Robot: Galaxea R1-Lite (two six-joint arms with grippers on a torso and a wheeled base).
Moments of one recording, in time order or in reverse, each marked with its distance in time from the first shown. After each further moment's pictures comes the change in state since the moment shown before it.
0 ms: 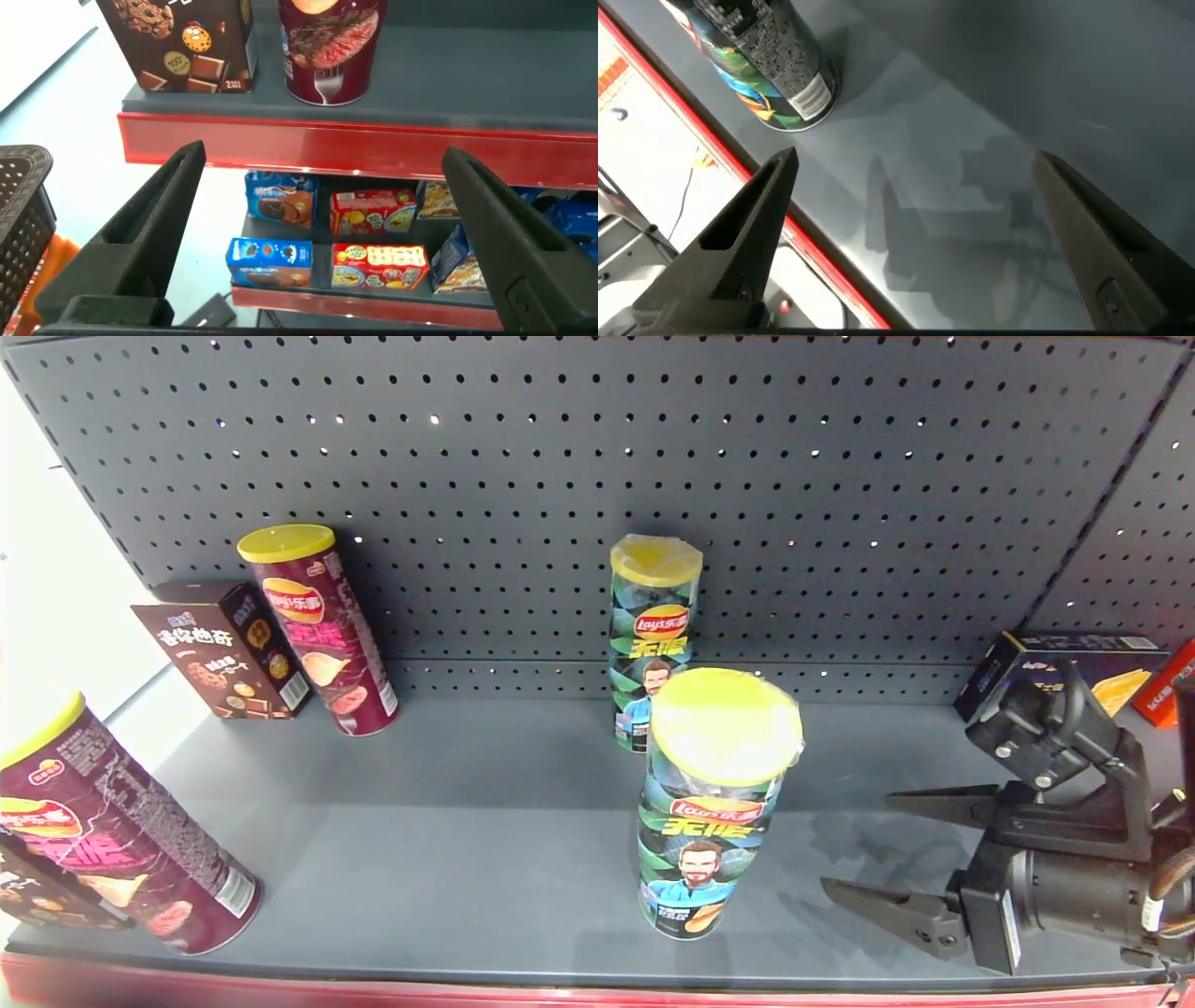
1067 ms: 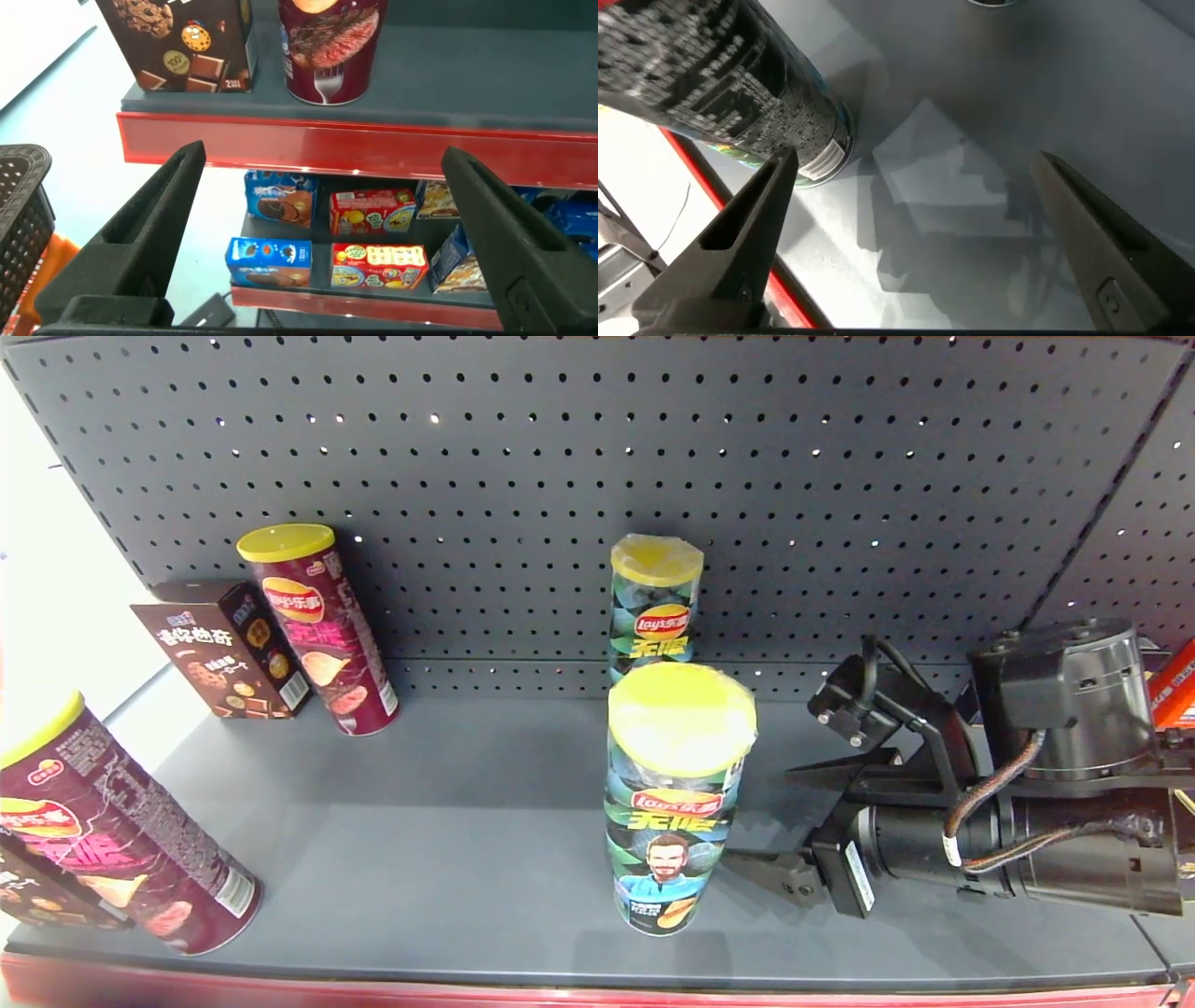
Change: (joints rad) left arm 0.000 0.000 0.000 0.000 0.000 -0.001; right arm 0.099 0.229 -0.190 -0.007 -0.039 0.000
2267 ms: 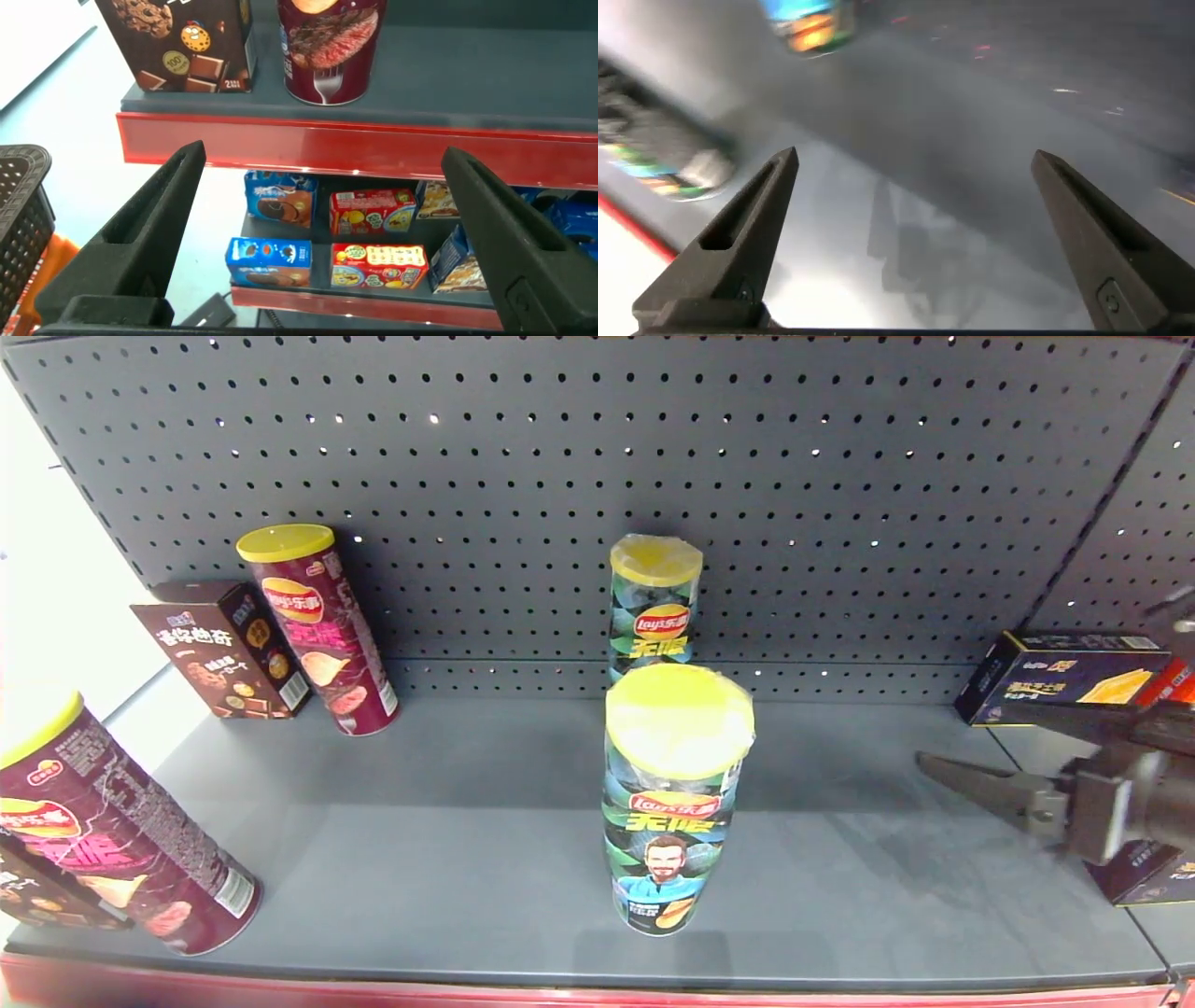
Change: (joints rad) left arm 0.000 0.000 0.000 0.000 0.000 0.000; right arm -0.296 -0.388 0.173 -0.056 -0.028 0.011
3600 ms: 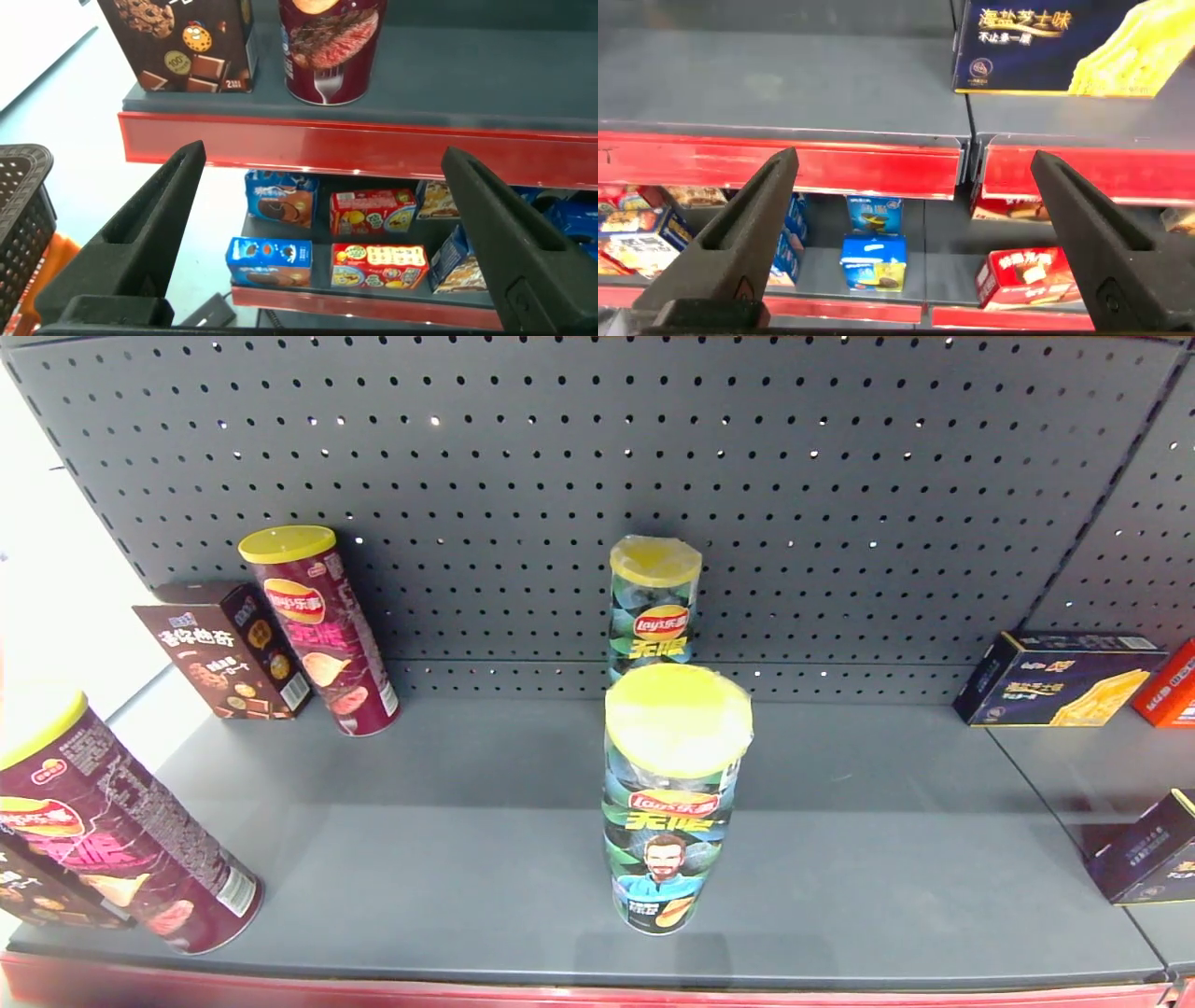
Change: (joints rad) left arm 0.000 0.001 0.000 0.000 0.003 0.000; right arm -0.404 -1.127 0.694 0.219 -0.013 0.114
